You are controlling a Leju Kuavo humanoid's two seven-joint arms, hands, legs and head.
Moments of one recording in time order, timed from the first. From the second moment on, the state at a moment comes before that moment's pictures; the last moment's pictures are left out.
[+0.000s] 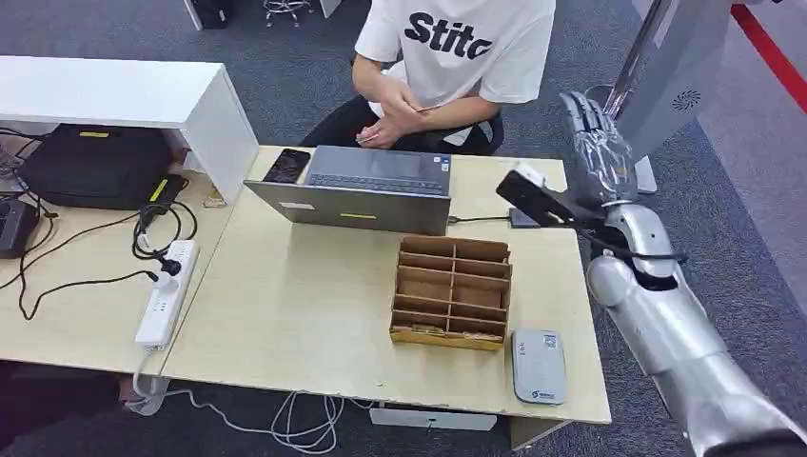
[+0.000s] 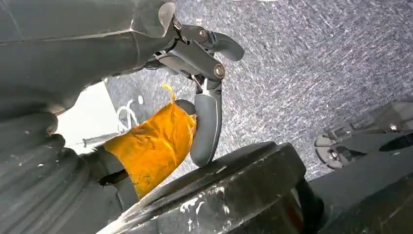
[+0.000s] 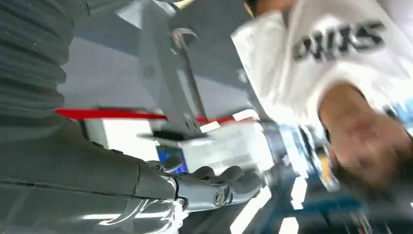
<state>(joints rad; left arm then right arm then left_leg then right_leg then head) -0.04 -0.10 0.05 -0.17 -0.54 0.14 0.23 -0.75 -0.17 0.60 -1.12 0.85 -0.39 0.06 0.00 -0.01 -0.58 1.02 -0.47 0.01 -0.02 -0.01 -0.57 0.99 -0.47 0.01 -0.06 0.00</state>
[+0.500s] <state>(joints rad) -0.03 -0.13 0.14 -0.17 -0.48 0.20 0.22 0.12 -0.31 0.42 -1.93 0.80 -0.61 -0.23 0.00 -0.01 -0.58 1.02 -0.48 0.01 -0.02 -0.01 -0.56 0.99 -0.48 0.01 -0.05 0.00</state>
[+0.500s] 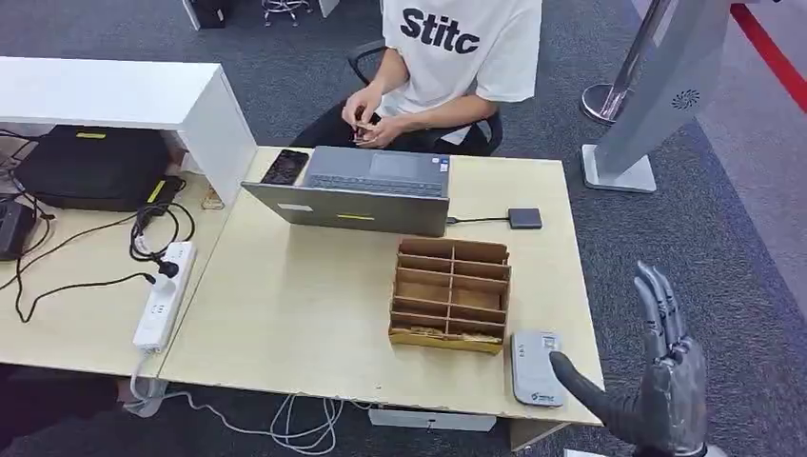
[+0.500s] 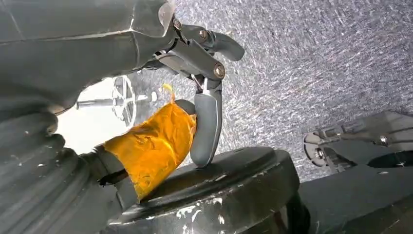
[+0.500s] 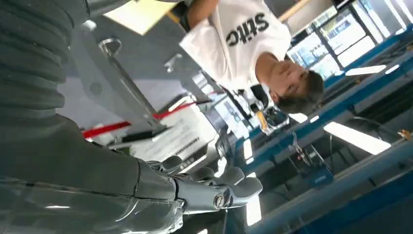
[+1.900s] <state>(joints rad) -0.04 -0.13 0.17 -0.17 -0.56 0.17 0.23 -0.02 0.04 0.51 -1.24 1.18 -0.69 0.09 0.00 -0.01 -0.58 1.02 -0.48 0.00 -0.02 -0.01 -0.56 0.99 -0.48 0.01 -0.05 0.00</state>
